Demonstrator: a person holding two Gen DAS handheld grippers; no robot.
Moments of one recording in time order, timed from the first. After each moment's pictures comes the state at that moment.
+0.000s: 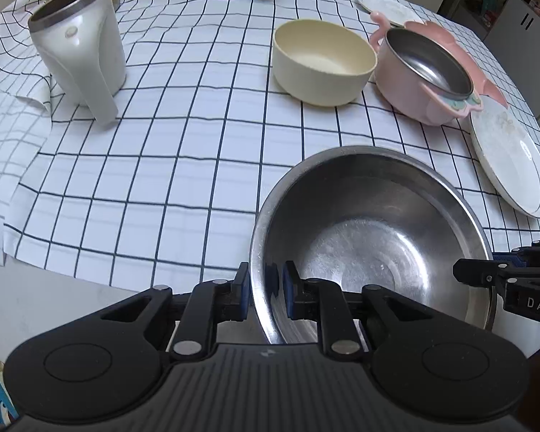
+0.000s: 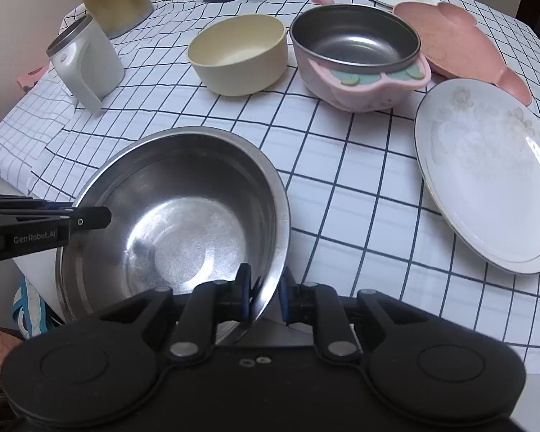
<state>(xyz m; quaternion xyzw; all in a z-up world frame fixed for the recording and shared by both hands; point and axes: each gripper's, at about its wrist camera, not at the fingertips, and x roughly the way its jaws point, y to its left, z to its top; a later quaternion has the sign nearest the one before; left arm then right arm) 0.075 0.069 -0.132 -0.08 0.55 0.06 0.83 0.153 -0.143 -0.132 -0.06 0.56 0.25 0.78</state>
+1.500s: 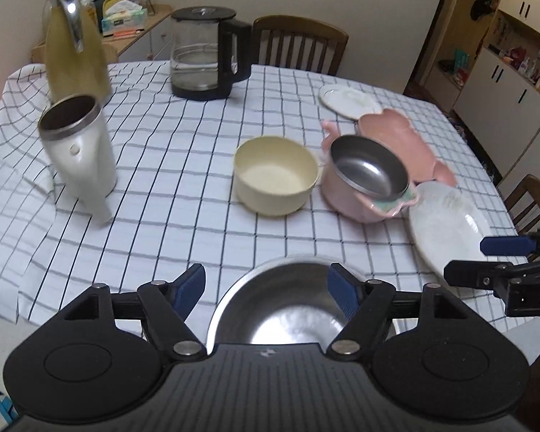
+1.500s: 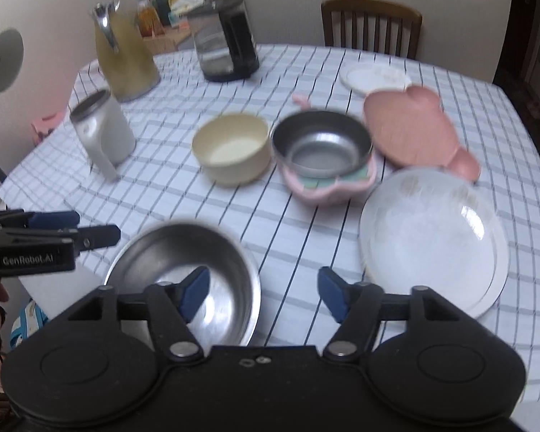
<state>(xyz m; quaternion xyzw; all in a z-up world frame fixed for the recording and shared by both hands) 0.089 0.044 -0.039 -0.09 0.44 0.05 0.89 0.161 -0.173 -0.045 -0.06 0.47 0.26 0.84</state>
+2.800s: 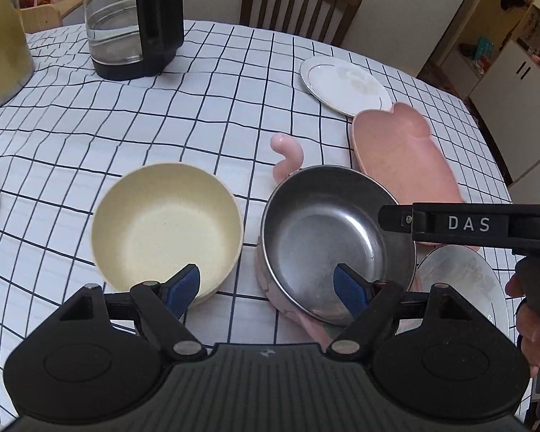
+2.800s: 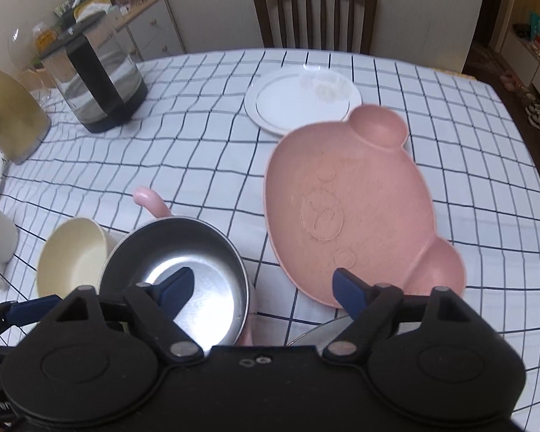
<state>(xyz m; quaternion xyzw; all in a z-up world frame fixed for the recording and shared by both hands) 0.277 -0.010 -0.109 -0.14 0.51 0.06 0.85 0.381 -0.182 -0.106 -0.04 0.52 0.19 0.83</state>
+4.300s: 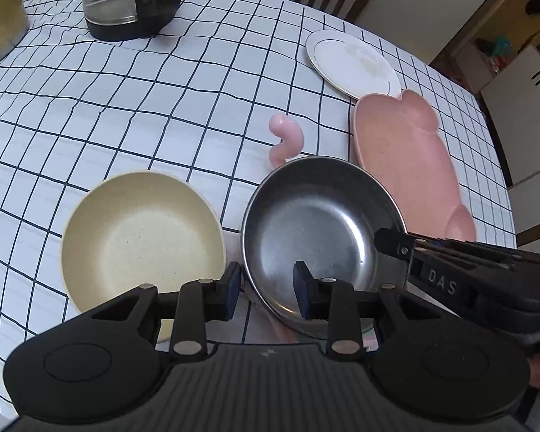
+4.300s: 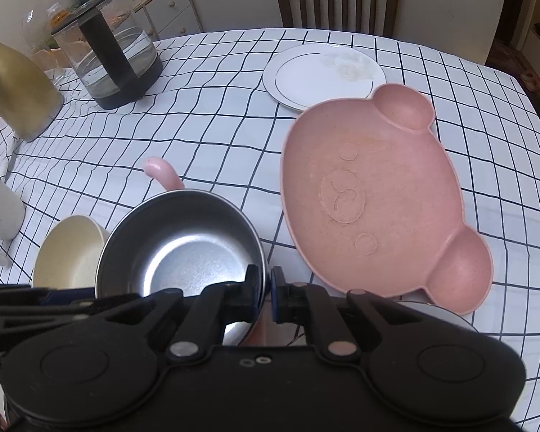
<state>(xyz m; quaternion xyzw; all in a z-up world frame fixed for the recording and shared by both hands) 0.303 -0.016 -0.117 -0.19 0.55 0.07 0.81 0.379 -0.179 -0.119 -0.05 0.53 0.22 0.82</state>
